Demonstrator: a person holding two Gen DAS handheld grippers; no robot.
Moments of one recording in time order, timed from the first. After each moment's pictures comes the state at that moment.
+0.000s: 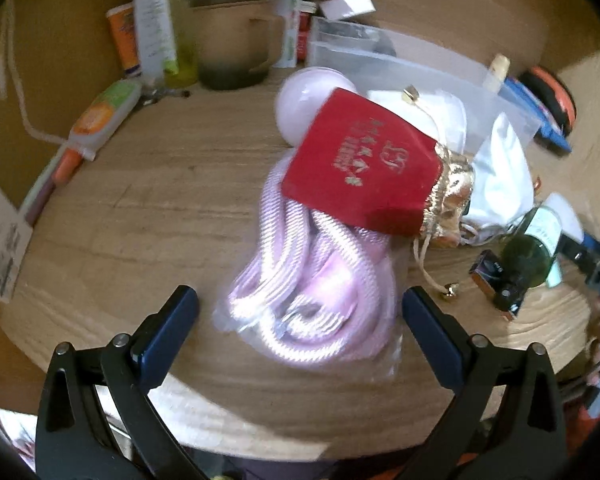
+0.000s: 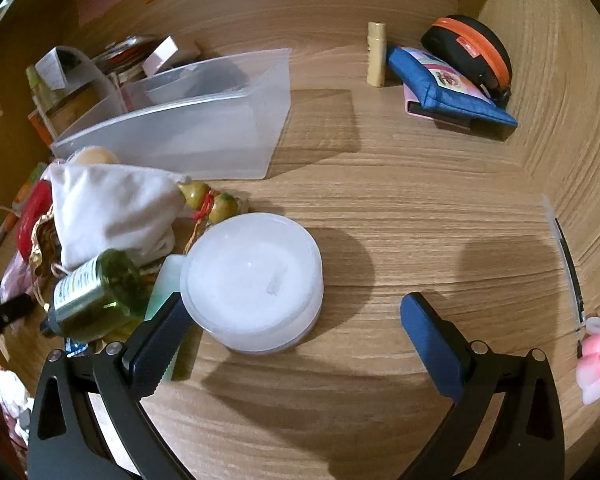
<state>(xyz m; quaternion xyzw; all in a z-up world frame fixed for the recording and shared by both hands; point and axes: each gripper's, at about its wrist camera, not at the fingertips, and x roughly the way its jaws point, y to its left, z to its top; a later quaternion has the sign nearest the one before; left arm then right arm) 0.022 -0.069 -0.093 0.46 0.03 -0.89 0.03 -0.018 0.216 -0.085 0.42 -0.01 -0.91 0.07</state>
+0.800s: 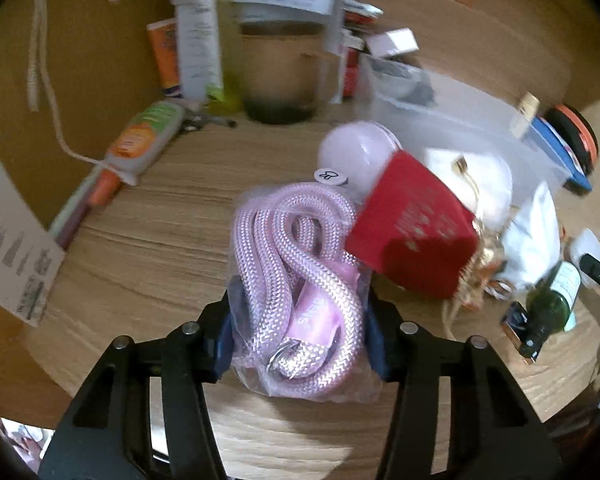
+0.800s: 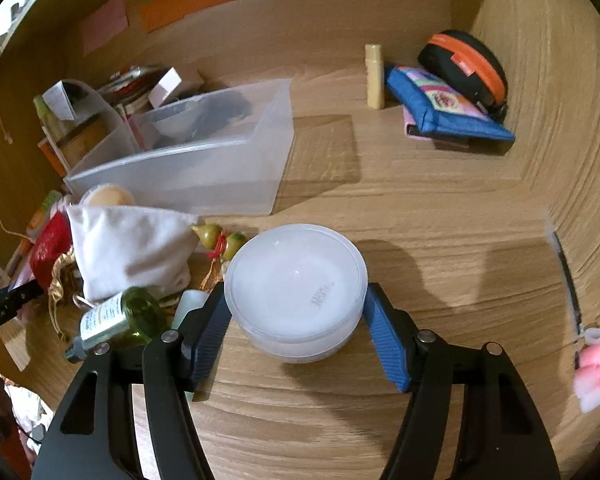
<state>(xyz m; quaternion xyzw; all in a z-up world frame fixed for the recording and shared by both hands) 0.016 -0.111 -0.073 0.41 0.06 -0.90 0.08 -0.018 0.223 -0.067 0.39 -0.04 -0.92 0.08</state>
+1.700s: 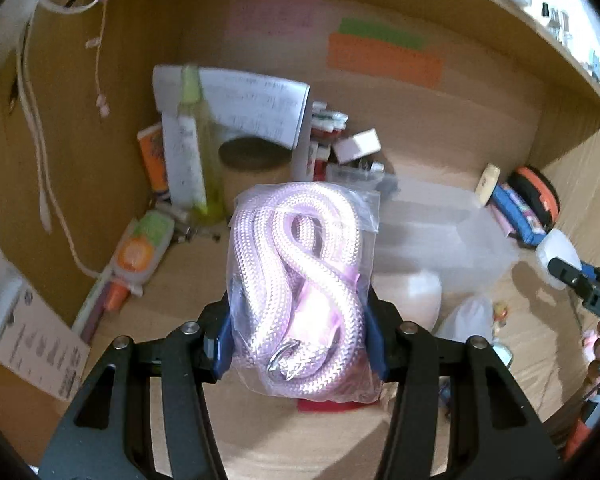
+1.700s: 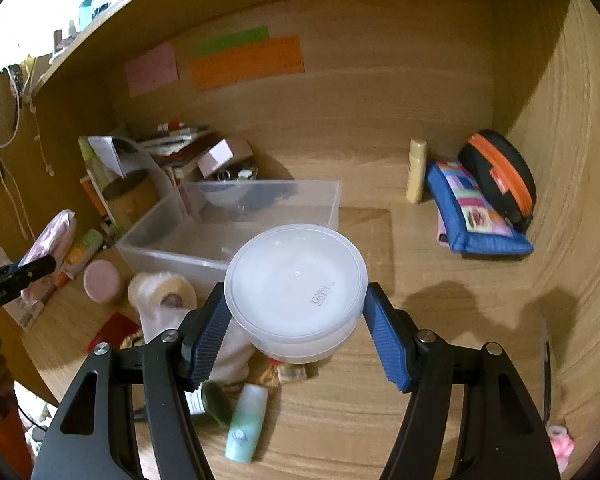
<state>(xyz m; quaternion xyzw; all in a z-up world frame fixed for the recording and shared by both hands) 0.005 -0.100 0.020 0.32 0.06 -0.95 0.04 -0.035 0.201 0.011 0.31 -0.02 -0.94 0.14</state>
